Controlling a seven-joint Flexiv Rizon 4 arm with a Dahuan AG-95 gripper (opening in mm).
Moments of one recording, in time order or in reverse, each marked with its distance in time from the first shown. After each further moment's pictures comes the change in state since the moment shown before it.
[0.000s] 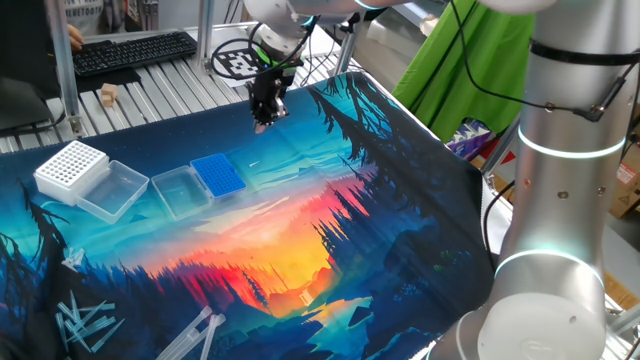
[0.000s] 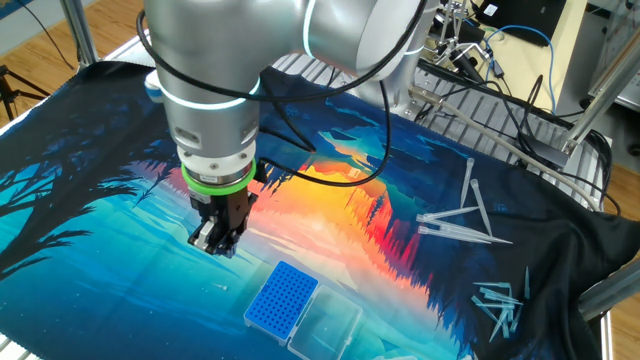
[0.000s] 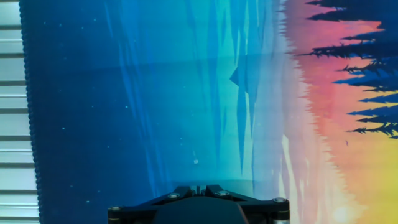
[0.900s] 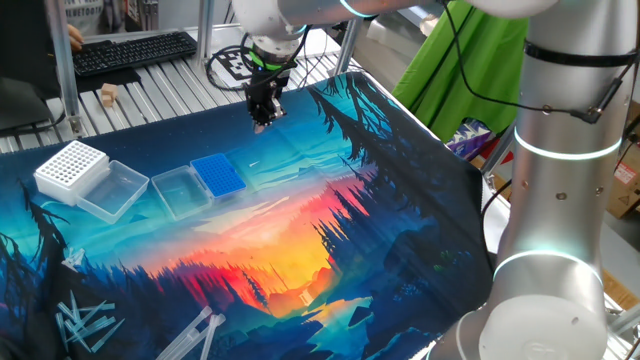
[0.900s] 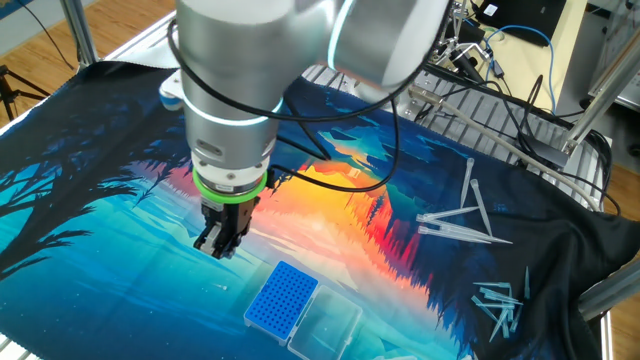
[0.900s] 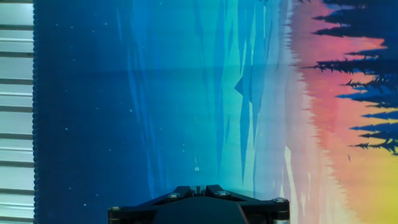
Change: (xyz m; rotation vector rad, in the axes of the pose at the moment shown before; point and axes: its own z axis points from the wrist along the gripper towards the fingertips) arm 0.000 -0.001 -0.001 0.005 -0.098 -0.060
